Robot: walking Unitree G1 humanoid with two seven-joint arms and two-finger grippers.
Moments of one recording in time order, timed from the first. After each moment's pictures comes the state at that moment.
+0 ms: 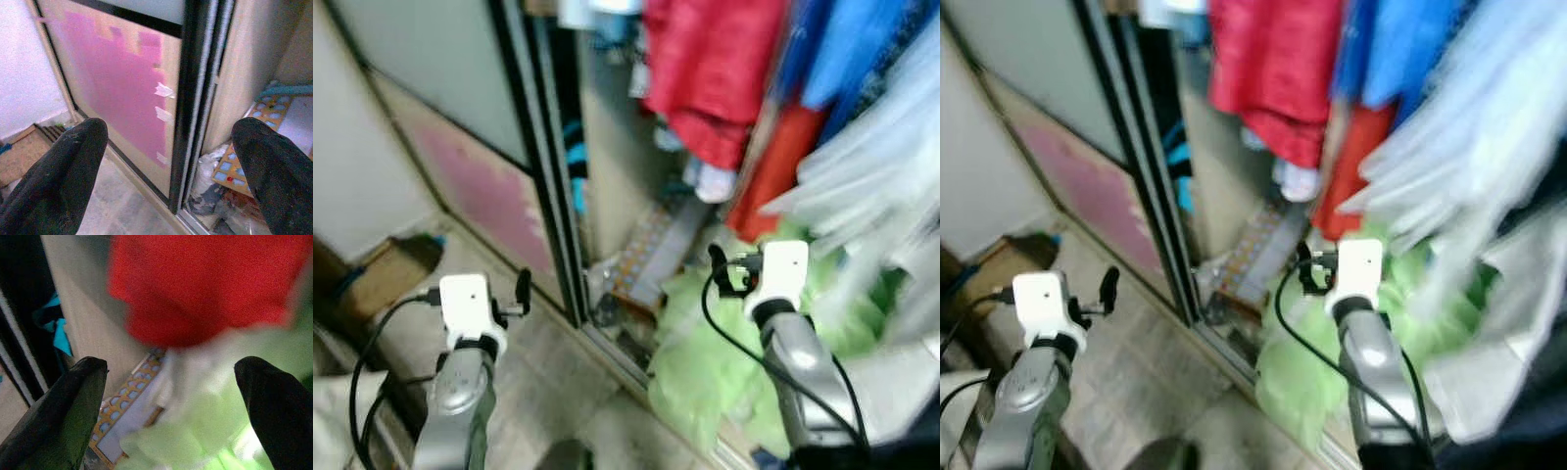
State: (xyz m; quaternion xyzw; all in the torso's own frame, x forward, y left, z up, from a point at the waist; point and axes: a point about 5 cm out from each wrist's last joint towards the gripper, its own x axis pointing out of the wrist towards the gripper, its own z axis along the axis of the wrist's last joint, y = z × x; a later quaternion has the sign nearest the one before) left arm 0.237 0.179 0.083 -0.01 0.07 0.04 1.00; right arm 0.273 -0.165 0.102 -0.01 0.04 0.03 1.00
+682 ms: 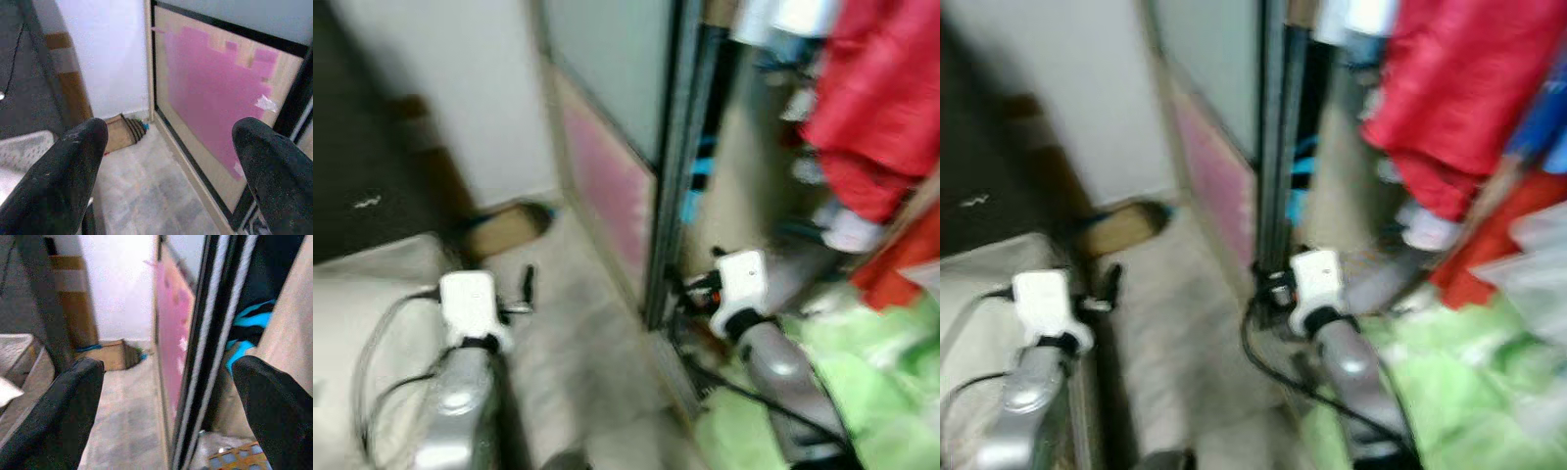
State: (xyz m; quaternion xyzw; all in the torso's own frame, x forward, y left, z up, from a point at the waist) left arm 0.238 0.170 0.085 0.00 0.04 0.01 1.00; right arm 0.262 -0.134 0.097 -0.03 0.05 0.16 0.98
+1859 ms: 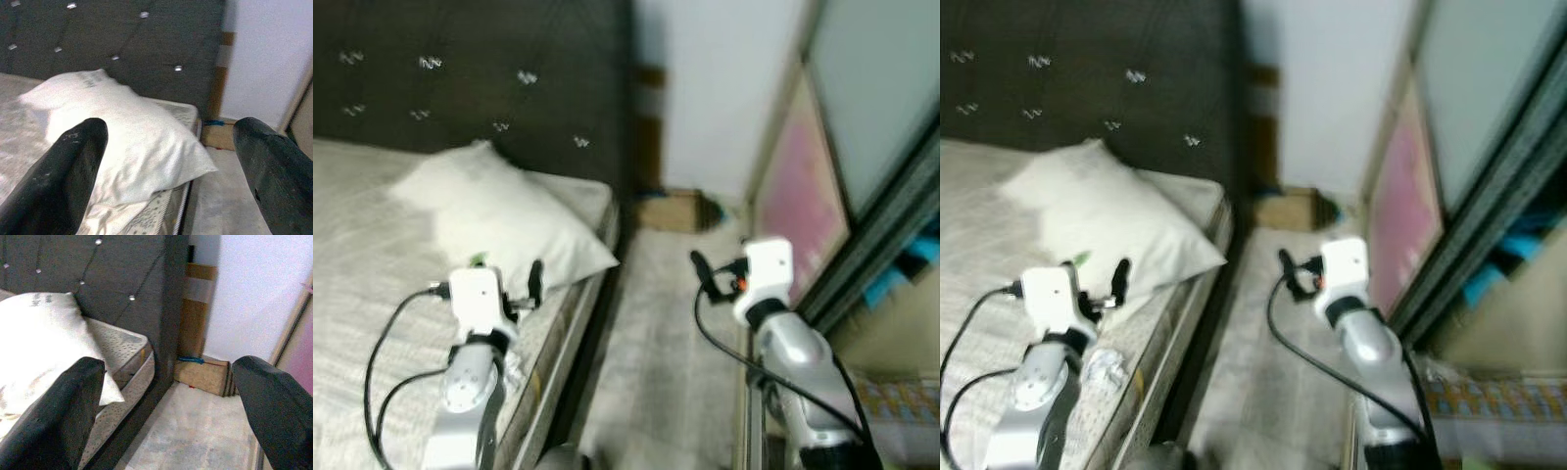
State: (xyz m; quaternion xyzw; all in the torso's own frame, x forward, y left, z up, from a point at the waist) left arm 0.241 0.167 0.089 -0.02 0.03 0.01 1.00; right arm 0.274 -0.155 0.101 -0.02 0.04 0.12 0.99
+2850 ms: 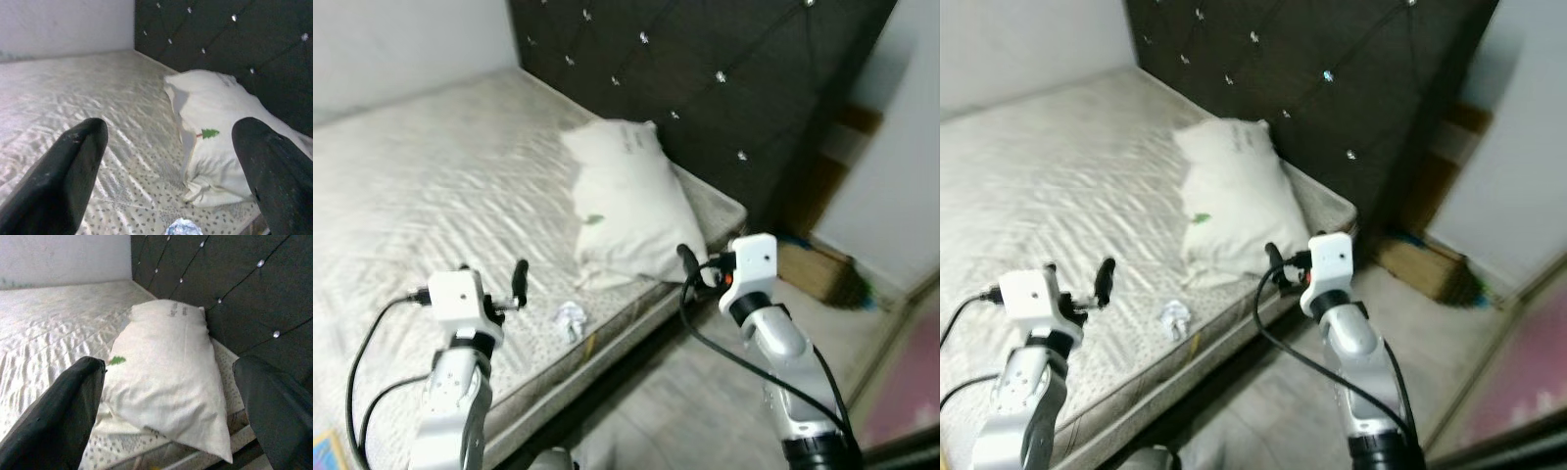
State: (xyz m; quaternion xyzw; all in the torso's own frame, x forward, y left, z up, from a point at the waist) left arm 0.236 0.174 0.088 -0.05 0.02 0.02 1.00; right arm 0.276 -0.150 0.097 -0.02 0.04 0.11 0.99
